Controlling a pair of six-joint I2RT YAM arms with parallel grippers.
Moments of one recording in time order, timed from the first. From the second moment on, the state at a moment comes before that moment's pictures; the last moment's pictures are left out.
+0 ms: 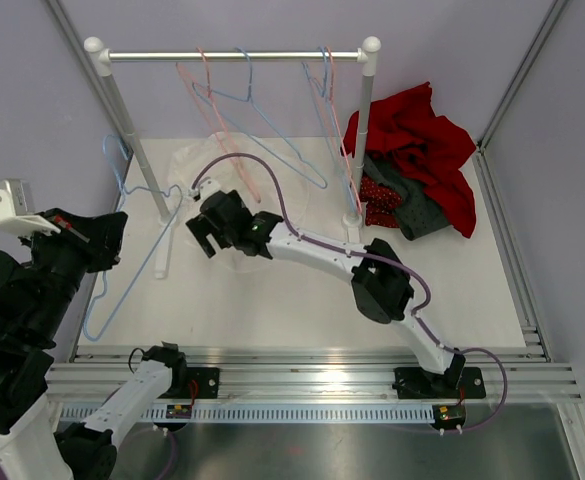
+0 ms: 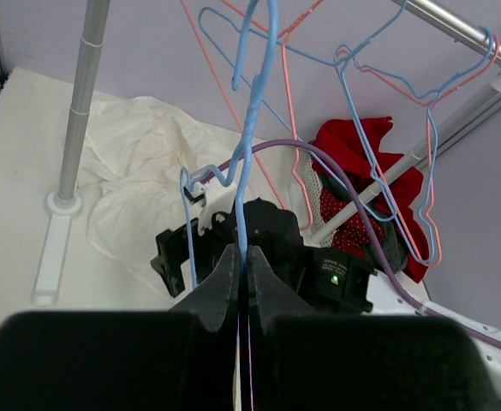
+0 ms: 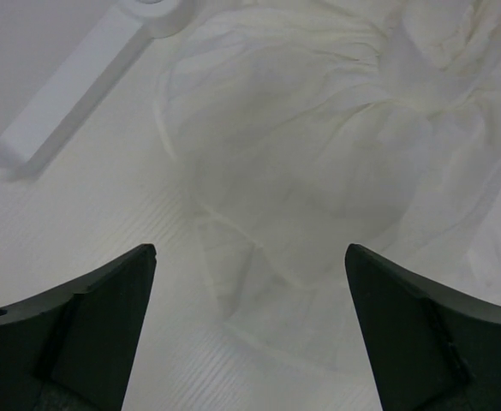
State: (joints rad) left arm -0.23 0.78 1.82 -1.13 -0.09 -0.47; right arm 1.08 2.27 2.06 -0.41 0.30 0.17
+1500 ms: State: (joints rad) left arm -0.23 0.81 1.69 -0.98 -0.16 -0.44; right arm 1.32 1.14 1.59 -0.40 0.82 0.08
